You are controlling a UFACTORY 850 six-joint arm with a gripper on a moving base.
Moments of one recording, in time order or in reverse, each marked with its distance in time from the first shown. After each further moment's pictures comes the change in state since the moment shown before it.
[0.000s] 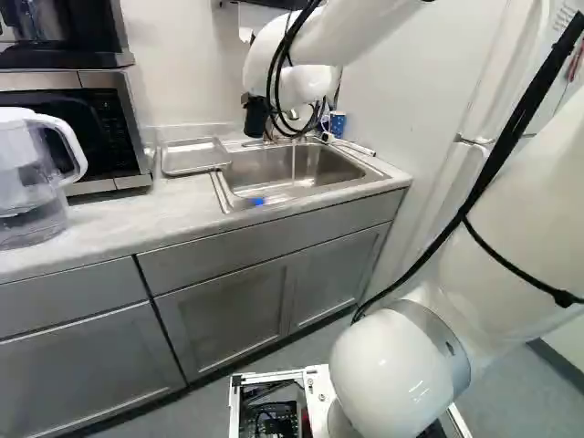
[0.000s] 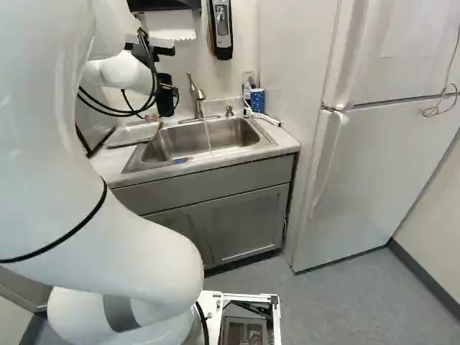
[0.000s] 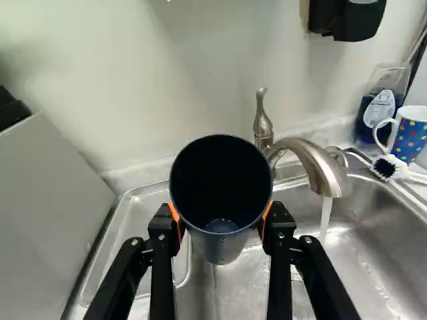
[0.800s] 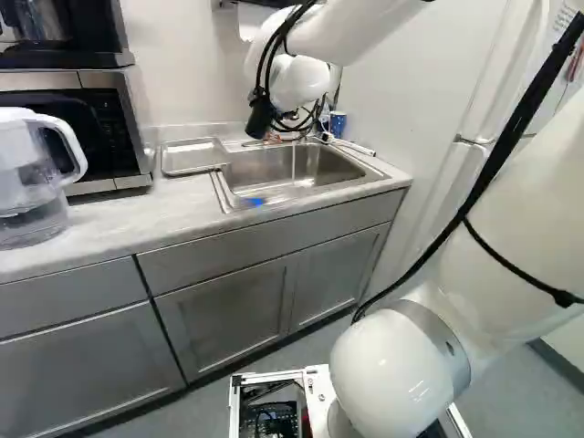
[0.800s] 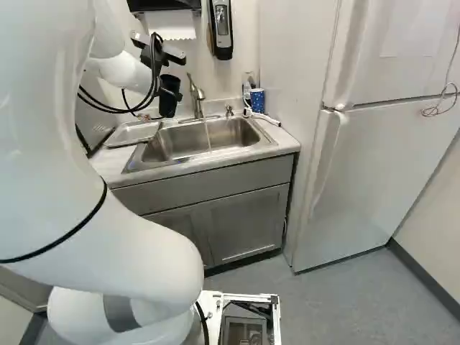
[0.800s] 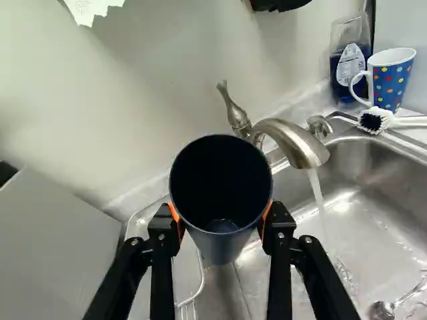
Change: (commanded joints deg) arm 0.0 0.0 0.0 17.6 0.0 0.0
